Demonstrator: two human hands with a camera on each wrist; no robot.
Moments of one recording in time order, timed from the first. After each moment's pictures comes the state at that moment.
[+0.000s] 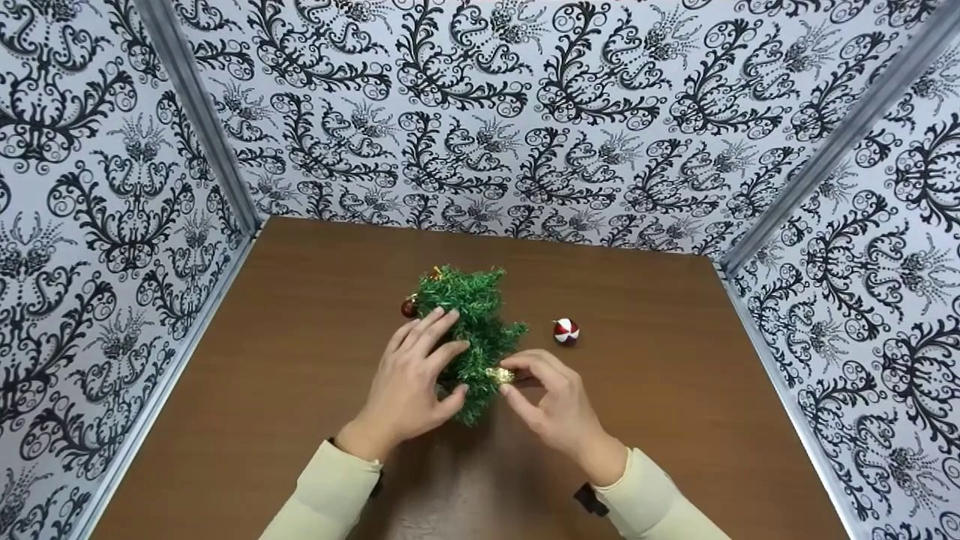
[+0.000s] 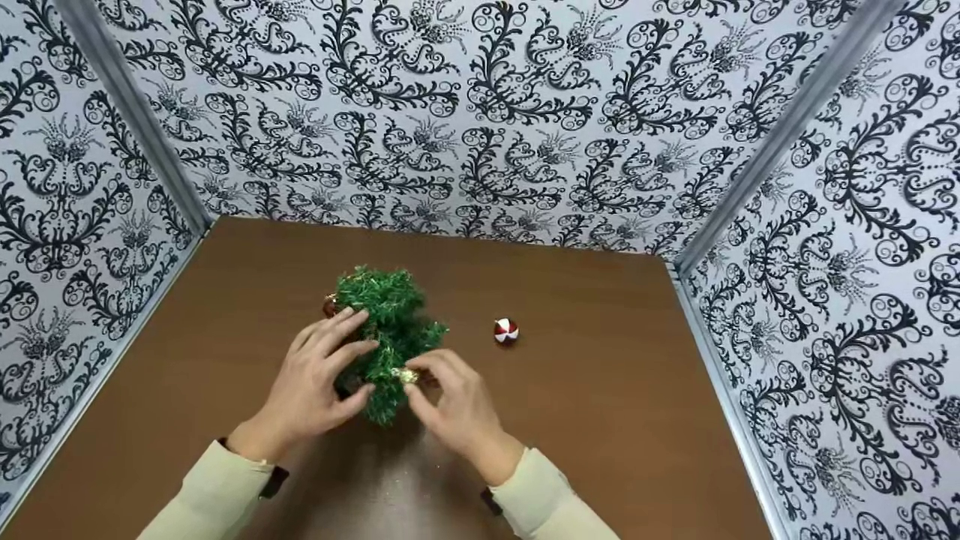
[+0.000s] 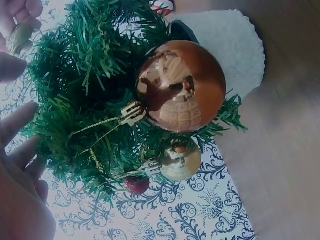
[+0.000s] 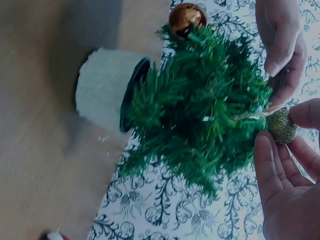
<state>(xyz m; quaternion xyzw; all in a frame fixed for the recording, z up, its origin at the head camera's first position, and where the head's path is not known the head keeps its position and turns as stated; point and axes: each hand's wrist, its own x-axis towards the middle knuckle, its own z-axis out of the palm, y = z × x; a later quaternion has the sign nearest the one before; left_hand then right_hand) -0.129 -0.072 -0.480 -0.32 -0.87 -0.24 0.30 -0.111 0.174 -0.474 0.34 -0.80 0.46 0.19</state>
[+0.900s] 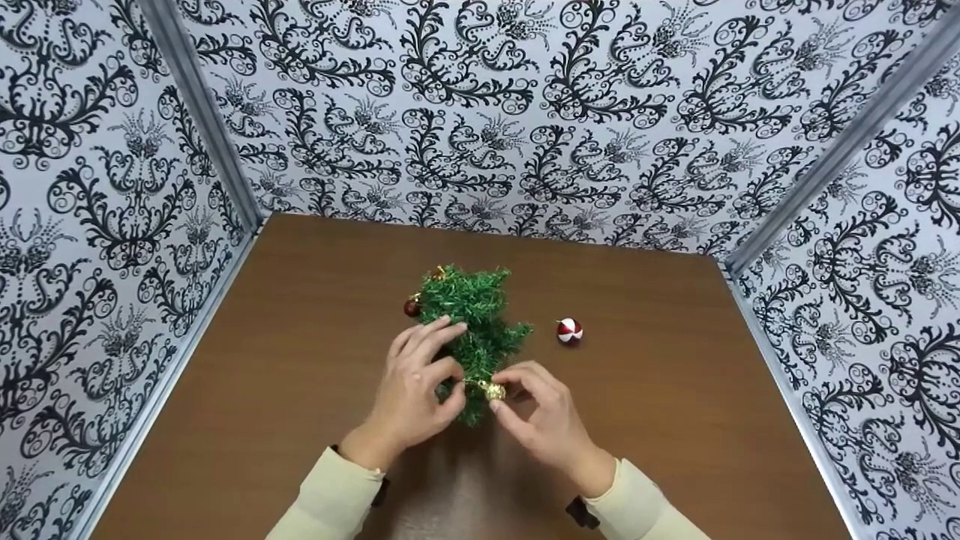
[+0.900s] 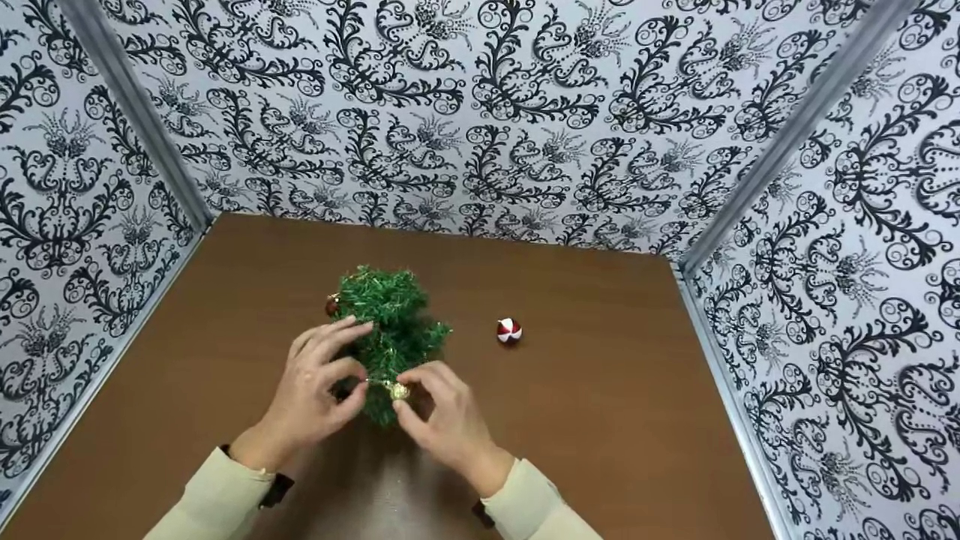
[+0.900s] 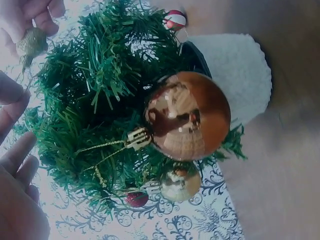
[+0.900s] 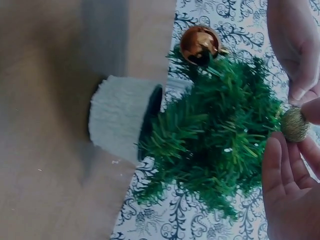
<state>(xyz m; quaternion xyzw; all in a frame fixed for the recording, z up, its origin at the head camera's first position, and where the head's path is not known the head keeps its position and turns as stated) -0.124 -0.068 -0.478 -0.32 -0.82 -0.32 0.34 -0.097 0.154 -0.476 0.32 -0.80 0.47 0.18</state>
